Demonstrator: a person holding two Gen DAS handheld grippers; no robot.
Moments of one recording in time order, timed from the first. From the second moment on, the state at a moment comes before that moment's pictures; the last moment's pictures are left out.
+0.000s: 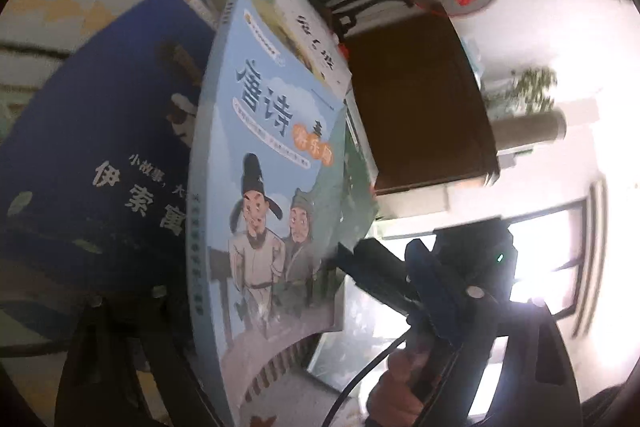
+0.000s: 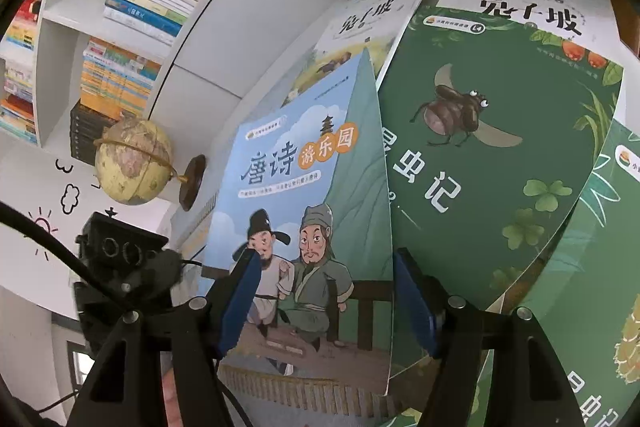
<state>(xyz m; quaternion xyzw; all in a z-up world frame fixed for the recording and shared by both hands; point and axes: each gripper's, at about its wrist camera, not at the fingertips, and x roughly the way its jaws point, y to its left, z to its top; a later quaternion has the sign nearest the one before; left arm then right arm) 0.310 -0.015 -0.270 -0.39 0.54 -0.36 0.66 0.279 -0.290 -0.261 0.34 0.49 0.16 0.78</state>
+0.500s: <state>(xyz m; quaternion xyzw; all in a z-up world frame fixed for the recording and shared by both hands) 0.324 -0.013 -0.278 -0.57 0.55 -0.37 0.49 0.248 -0.318 -0.272 0.41 0.49 0.18 0.75</state>
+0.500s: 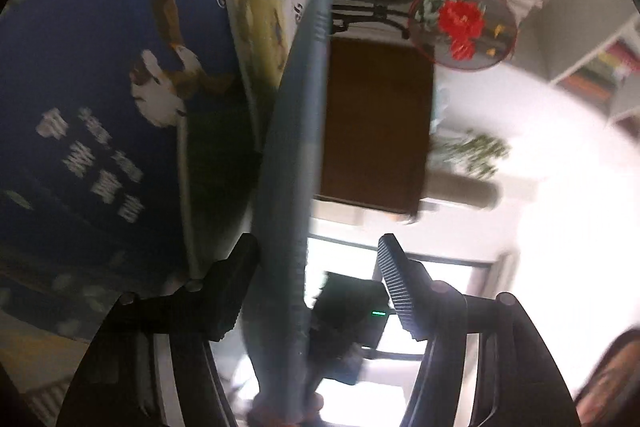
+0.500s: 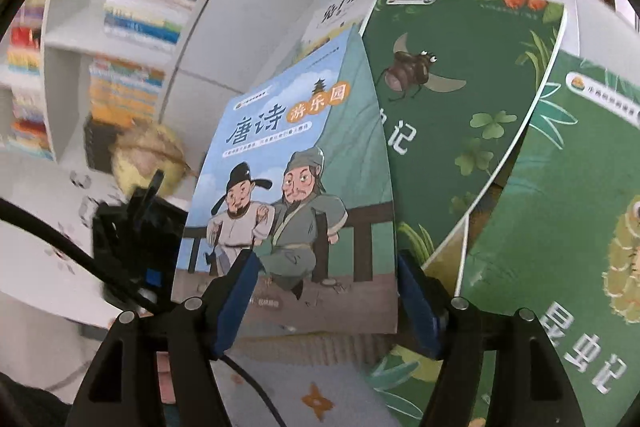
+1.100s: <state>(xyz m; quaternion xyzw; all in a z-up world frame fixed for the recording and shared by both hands) 0.329 -0.017 -0.304 -0.64 0.56 -0.35 0.39 0.247 -0.320 -0.281 0.53 0.47 0.19 0.68</state>
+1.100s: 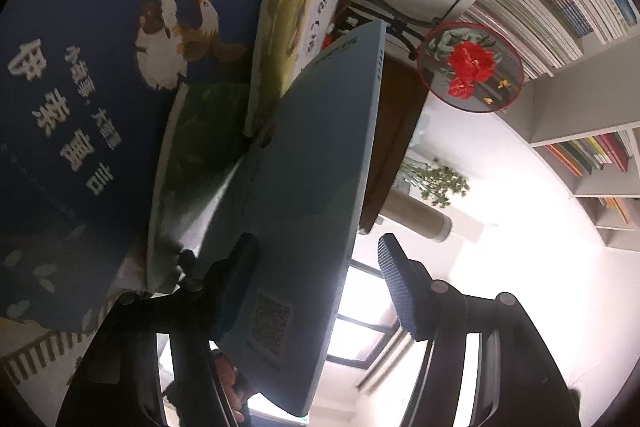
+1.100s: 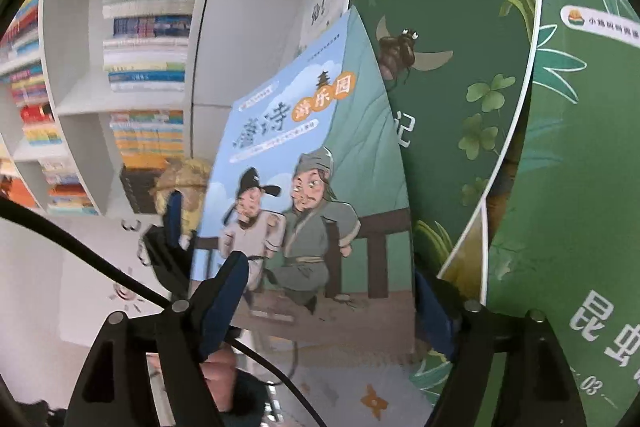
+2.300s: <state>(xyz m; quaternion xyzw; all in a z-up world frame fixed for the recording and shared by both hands) 0.286 -0.101 -0.213 -0.01 0.56 -0.23 0.80 0.241 -0.242 -0.206 0.12 0.49 0.12 0.85</state>
